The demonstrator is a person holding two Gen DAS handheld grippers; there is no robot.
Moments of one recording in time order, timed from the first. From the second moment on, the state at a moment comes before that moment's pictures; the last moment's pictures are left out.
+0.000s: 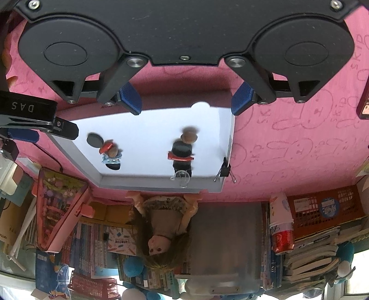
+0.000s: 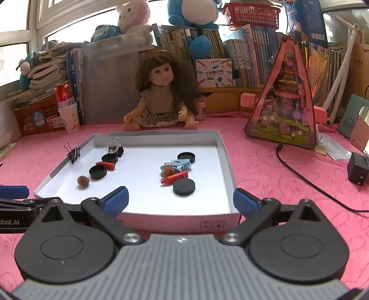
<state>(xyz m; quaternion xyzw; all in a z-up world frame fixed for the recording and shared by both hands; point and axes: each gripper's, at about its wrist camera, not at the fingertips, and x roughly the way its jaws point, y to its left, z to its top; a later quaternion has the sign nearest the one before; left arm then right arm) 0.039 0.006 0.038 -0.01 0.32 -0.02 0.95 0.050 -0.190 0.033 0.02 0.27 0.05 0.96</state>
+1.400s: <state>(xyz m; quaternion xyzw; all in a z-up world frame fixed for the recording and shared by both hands) 0.042 0.012 0.000 0.00 0.37 0.02 0.93 0.046 -0.177 -0.010 -0.02 0.33 0.04 0.94</state>
